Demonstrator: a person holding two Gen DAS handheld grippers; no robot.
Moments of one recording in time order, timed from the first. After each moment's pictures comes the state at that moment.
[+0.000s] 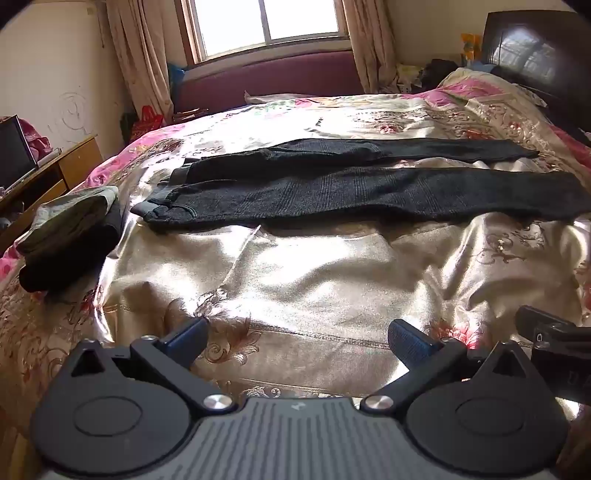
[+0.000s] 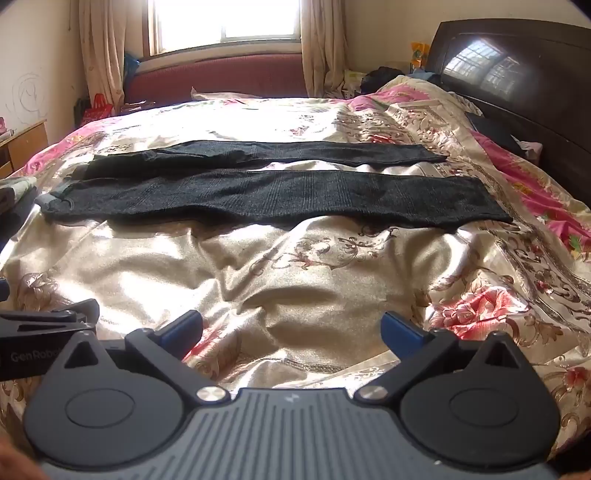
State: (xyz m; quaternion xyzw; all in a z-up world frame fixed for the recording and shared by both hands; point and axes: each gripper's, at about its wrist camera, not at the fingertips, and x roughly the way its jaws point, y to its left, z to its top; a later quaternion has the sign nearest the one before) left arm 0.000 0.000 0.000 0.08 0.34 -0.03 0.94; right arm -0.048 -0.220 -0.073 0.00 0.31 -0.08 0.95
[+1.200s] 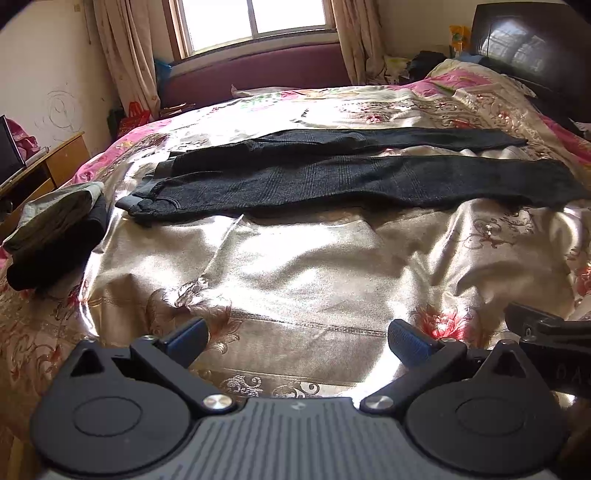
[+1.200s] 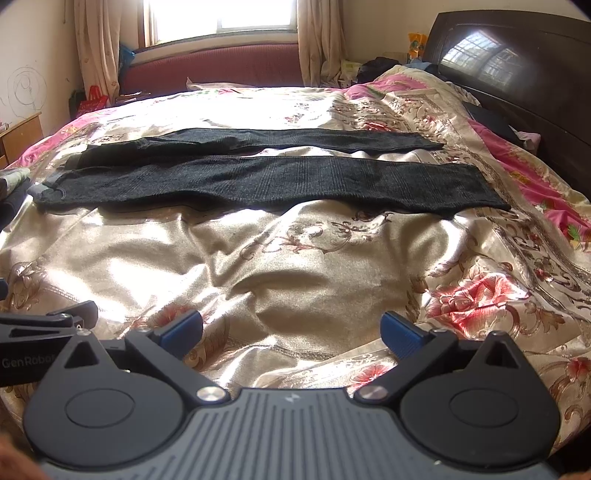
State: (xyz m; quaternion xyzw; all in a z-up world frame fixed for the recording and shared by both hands) left arm -0.001 -0.006 -0.007 0.09 0.35 -0.05 0.93; right arm -0.047 -0.226 -0.083 0.01 0.33 -0.09 0.94
